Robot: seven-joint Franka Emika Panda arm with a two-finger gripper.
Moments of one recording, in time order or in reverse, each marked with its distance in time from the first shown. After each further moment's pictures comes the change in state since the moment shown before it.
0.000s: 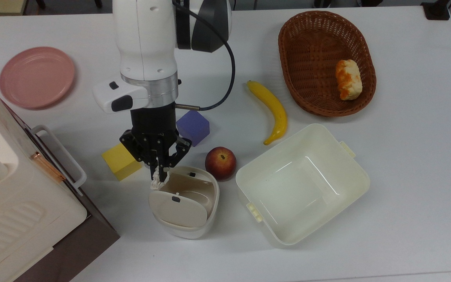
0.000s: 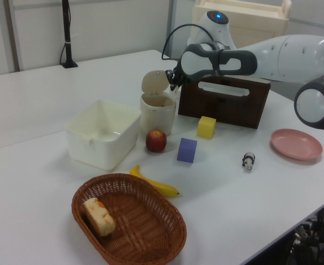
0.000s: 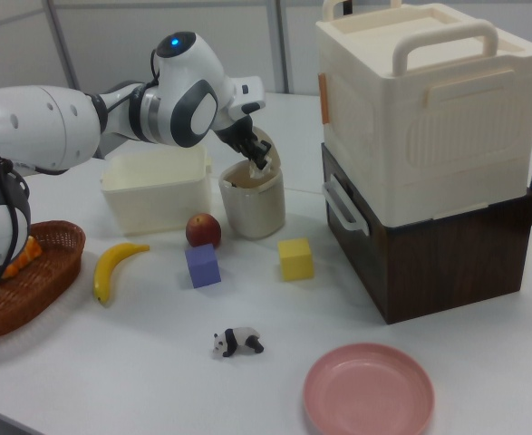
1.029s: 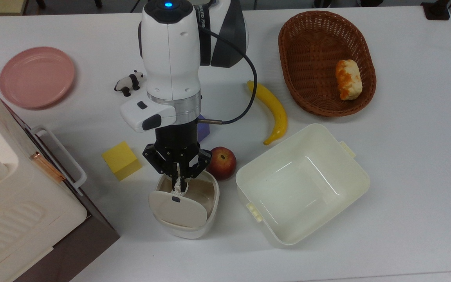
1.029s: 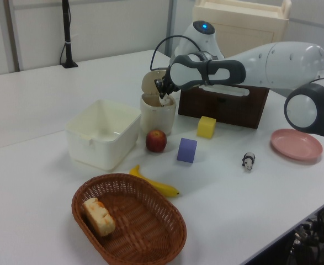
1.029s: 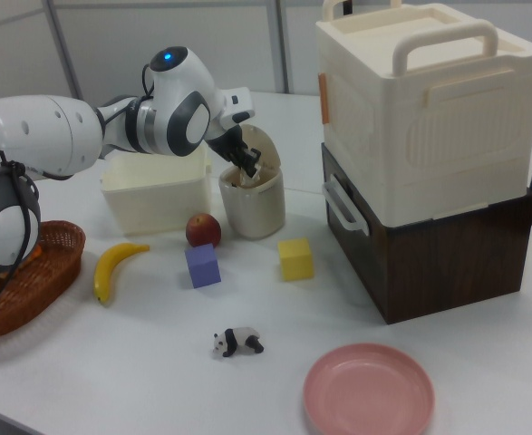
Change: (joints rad) arm 0.048 0.061 0.000 0.026 -0.030 0.021 -0.001
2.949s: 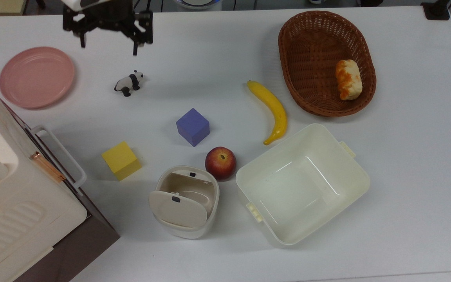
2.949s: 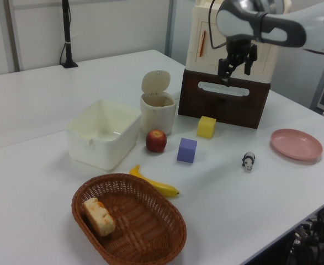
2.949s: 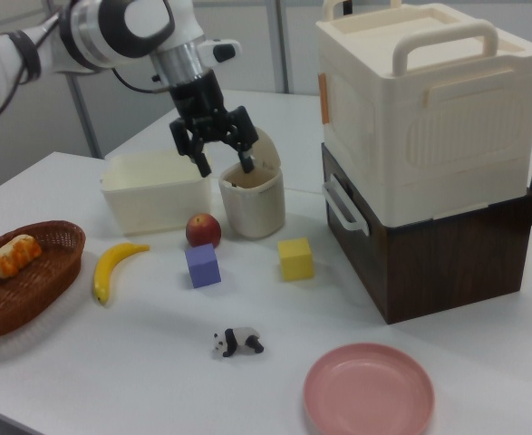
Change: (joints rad) arm -0.020 -0.418 -0.099 -0.109 -0.176 -0.792 -0.326
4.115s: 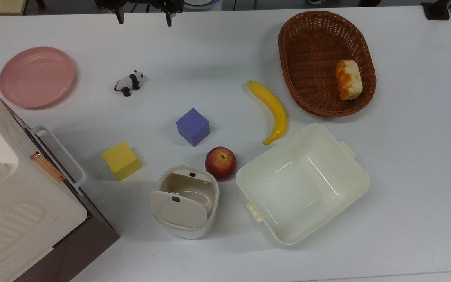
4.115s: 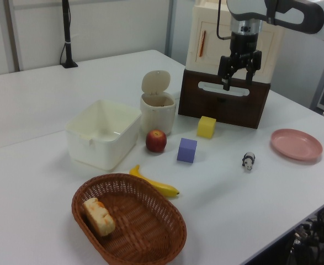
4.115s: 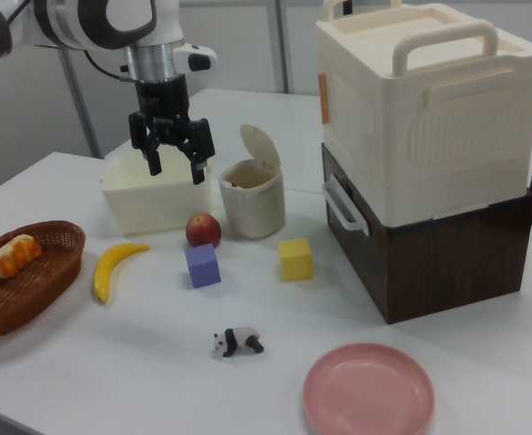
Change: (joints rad) arm 0.000 -0.074 0.007 -0.030 0.218 -0.173 0.036
